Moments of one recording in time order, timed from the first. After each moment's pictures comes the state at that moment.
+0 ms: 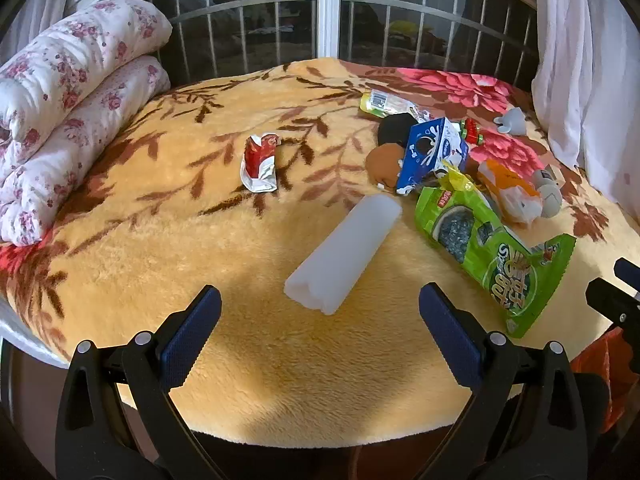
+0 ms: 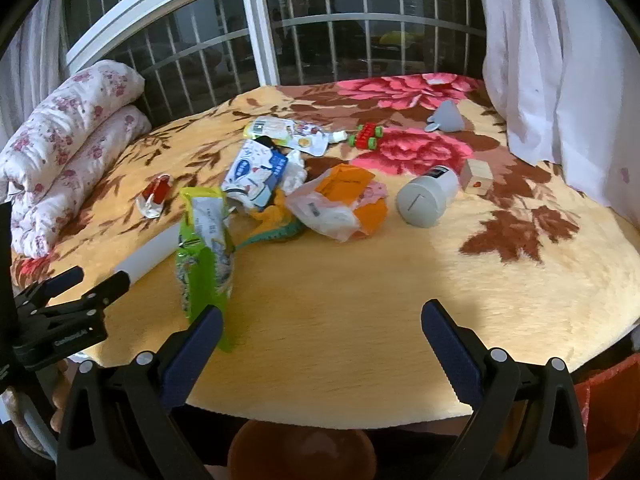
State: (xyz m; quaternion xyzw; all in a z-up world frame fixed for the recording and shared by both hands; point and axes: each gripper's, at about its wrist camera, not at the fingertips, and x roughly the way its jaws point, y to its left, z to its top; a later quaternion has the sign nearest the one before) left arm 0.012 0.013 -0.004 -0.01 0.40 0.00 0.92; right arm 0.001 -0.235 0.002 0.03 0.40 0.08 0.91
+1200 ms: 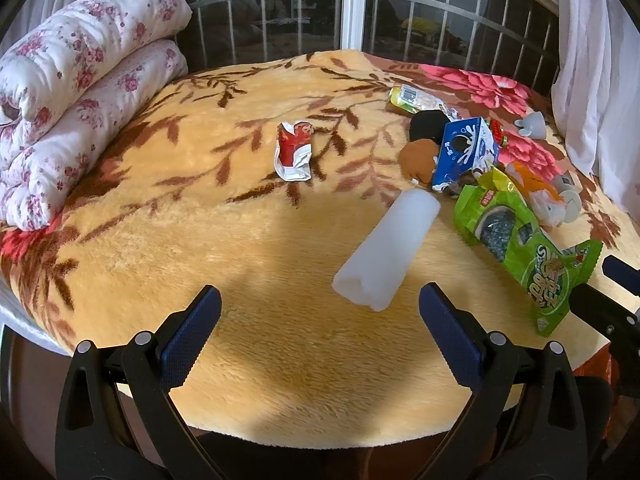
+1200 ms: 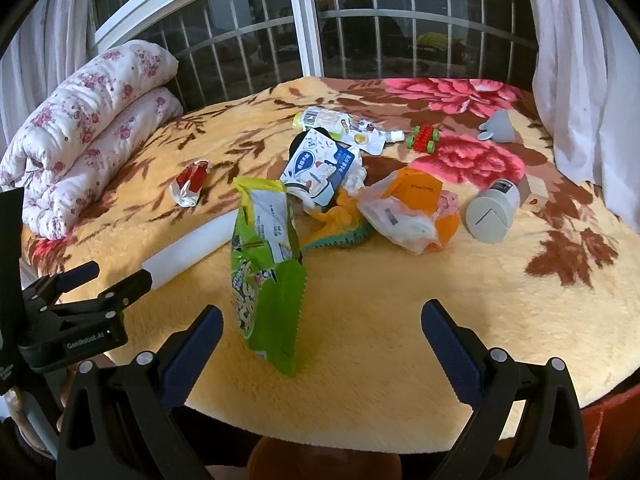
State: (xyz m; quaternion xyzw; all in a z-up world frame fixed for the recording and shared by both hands) left arm 0.014 0.042 -0.009 -0.02 0.41 0.02 0.91; right arm 0.017 -0.188 -0.006 0.01 0.40 0.13 0.91
